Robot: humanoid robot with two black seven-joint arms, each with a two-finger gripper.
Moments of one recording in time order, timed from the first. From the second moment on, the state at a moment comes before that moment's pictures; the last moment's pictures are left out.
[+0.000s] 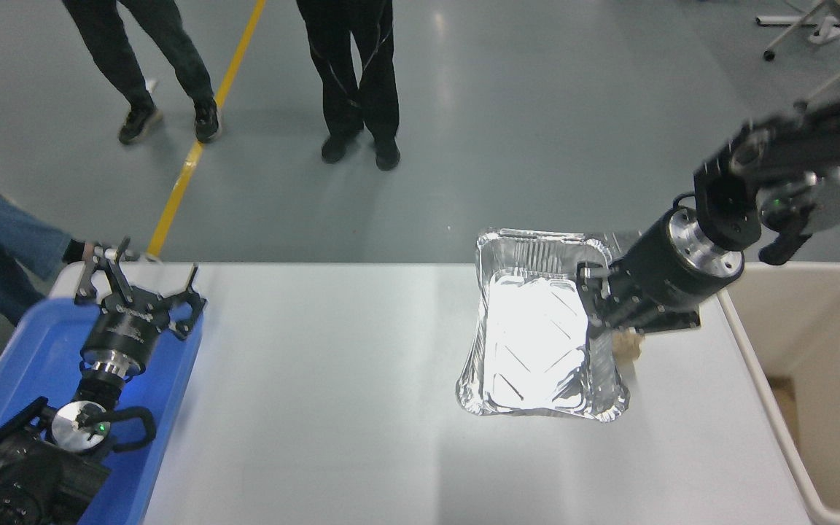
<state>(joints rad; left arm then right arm) -0.54 0.22 -1.14 -0.31 -0.10 -0.79 -0.16 2.31 -0.43 -1.12 1.58 0.19 0.65 -0.26</state>
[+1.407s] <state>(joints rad) -0.54 0.22 -1.14 -0.31 -0.10 -0.79 -0.16 1.66 -0.58 -1.04 0.75 0.11 0.70 -0.26</state>
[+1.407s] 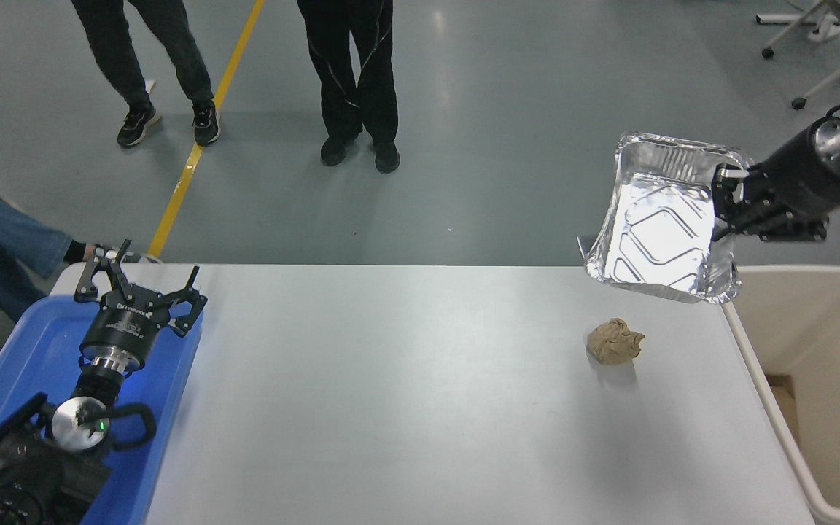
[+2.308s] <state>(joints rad) -0.54 0.22 -1.14 -0.31 -0.10 -0.79 -0.16 0.81 -0.47 -0.60 0.22 0.14 -0.10 -0.27</state>
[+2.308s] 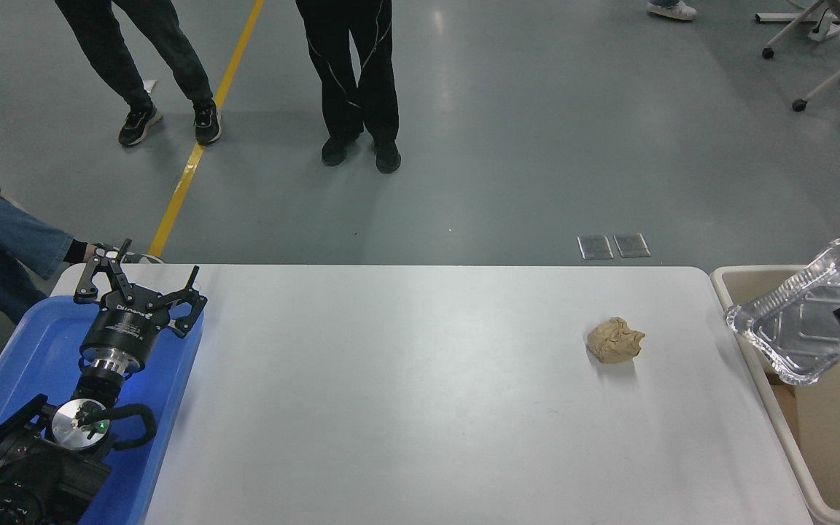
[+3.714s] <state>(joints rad) -0.54 0.22 -1.14 -0.31 -0.10 -0.79 -0.16 1.60 -0.51 -0.98 1.09 0.14 0.18 -0.28</state>
